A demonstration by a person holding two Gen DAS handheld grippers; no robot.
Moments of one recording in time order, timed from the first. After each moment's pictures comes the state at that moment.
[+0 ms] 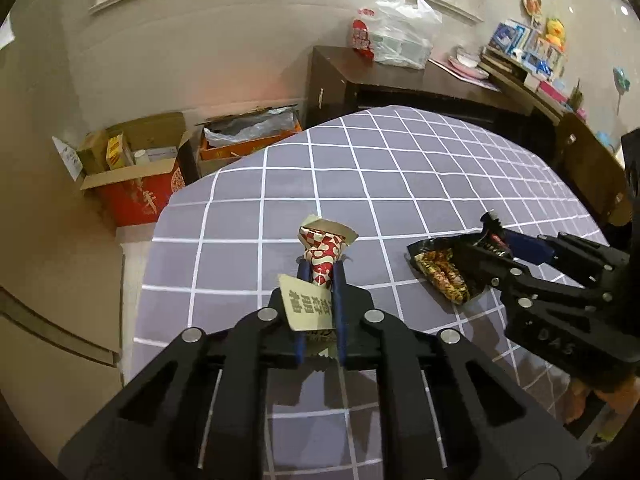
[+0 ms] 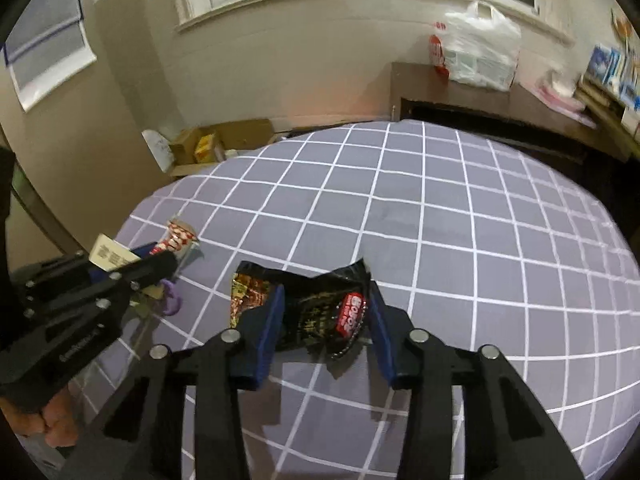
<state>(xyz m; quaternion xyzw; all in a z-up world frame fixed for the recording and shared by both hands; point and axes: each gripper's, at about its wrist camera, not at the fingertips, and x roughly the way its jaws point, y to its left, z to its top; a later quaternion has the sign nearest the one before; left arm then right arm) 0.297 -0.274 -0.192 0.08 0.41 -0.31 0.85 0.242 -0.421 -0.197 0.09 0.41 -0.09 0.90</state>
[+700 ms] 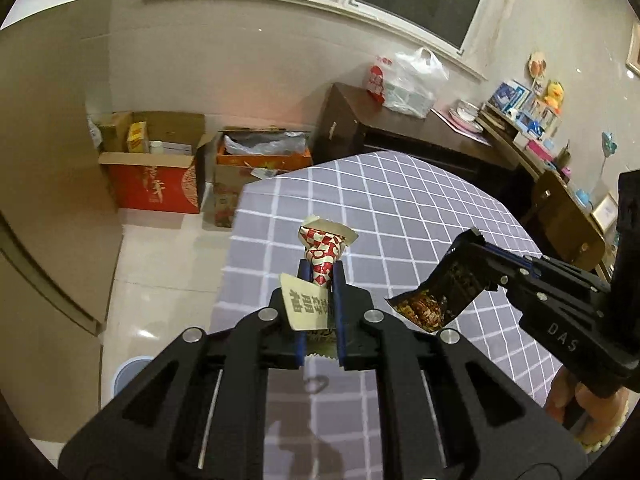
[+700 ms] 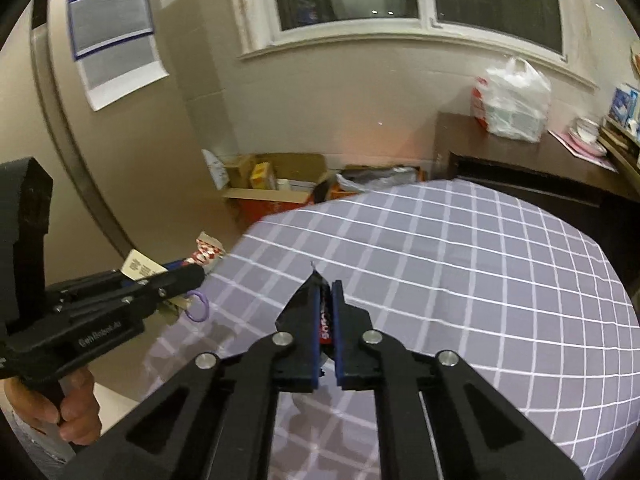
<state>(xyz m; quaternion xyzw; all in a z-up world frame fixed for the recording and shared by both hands) 0.249 -0.169 -0.134 -0.01 0.39 -0.31 0.87 0.194 -0.337 -0.122 0.08 0.34 -0.02 0.94</state>
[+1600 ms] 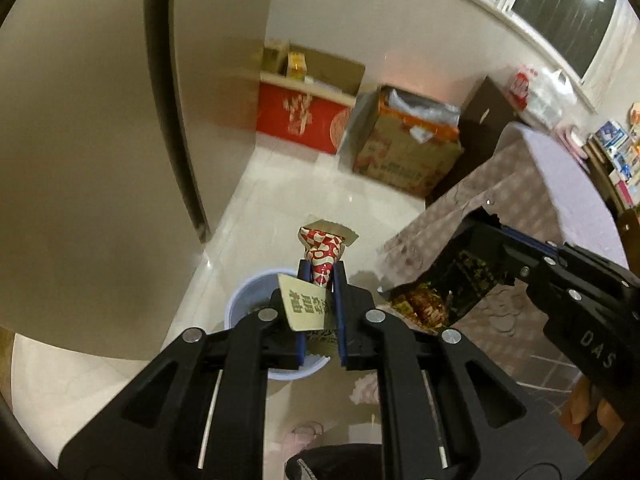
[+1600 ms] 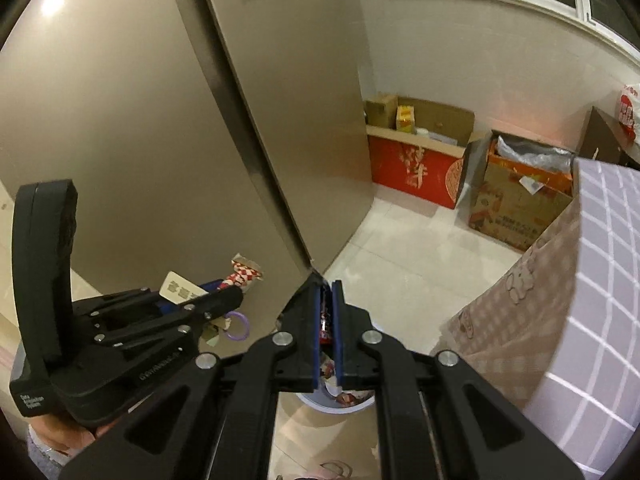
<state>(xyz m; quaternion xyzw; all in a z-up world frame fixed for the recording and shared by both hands) 0.256 0.100 -0.248 -0.06 0.47 -0.12 0.87 0.250 -0.046 -0.220 0.03 0.41 0.15 0.90</state>
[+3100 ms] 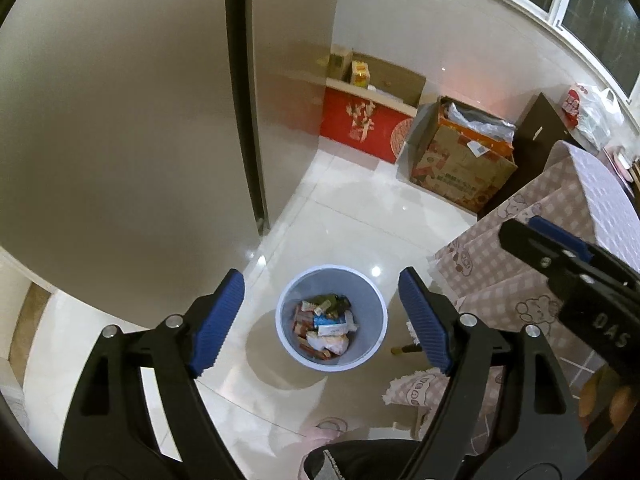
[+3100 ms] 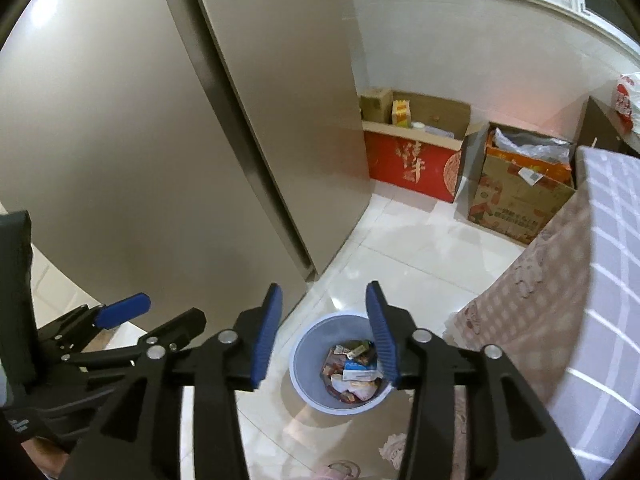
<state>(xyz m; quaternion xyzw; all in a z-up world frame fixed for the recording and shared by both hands) 0.216 0.128 -0.216 -0.04 0.45 -0.01 0.89 0.248 -0.055 -0.216 0.05 0.41 0.14 0.90</state>
